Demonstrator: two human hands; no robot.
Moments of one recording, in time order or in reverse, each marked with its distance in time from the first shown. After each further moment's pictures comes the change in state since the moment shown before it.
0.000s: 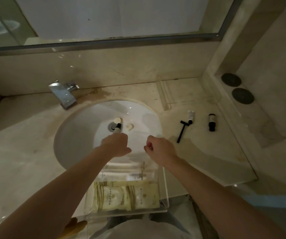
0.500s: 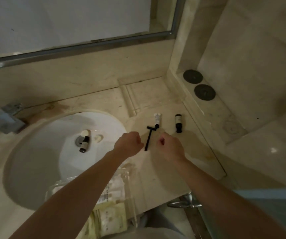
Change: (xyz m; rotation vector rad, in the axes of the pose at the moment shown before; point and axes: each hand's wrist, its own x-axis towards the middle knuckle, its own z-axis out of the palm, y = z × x) left_hand 0.066 0.156 0.007 -0.307 0.038 0.124; right_hand -0.003 0.135 -0.051 0.258 0.216 0.428
